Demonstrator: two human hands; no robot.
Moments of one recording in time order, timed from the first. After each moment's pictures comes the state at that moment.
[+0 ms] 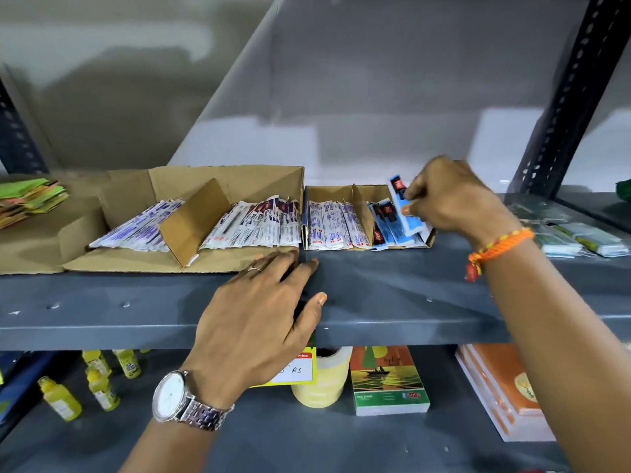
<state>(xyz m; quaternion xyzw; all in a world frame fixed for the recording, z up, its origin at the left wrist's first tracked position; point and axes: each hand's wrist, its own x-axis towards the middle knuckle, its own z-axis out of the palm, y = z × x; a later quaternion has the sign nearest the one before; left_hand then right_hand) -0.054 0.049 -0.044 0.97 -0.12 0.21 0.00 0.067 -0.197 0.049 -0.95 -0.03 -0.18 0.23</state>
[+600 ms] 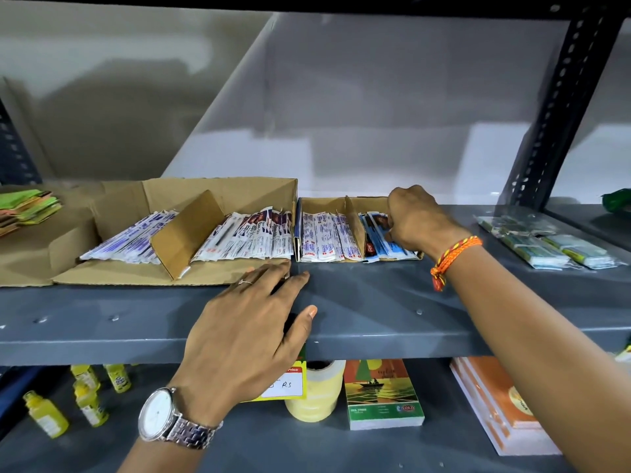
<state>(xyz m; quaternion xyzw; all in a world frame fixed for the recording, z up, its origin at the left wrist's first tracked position) -0.054 0.048 -0.045 0.97 -0.13 0.21 0.01 0.101 -0.180 0.025 -0.98 -0.05 -0.16 0.07</state>
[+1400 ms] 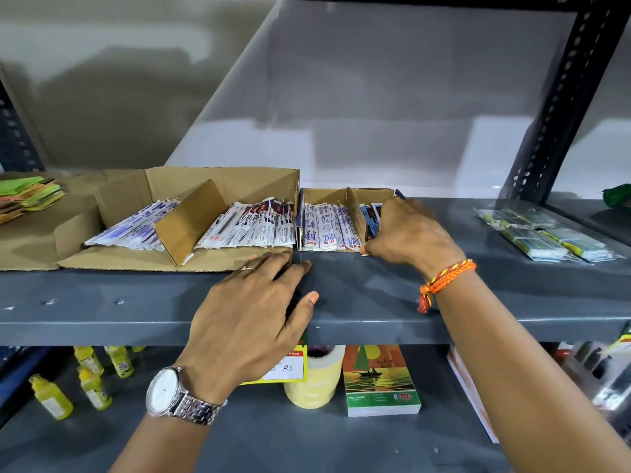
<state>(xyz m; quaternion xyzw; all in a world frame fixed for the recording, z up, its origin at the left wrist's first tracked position) -0.053 0.048 -0.046 0.97 -0.12 0.22 0.01 0.059 -0.162 0.012 -0.98 -0.05 -0.14 0.14</state>
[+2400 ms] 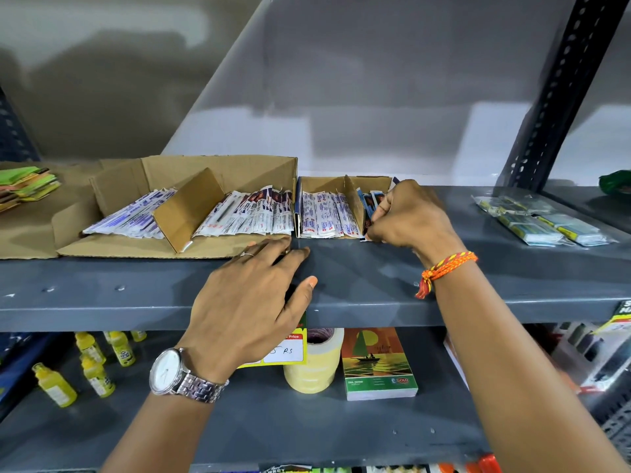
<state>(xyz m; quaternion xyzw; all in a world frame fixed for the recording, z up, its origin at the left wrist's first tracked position) -0.053 0.048 -0.046 0.97 -0.12 0.22 0.02 0.062 -0.169 0.008 -0.95 0.02 -0.15 0.28</state>
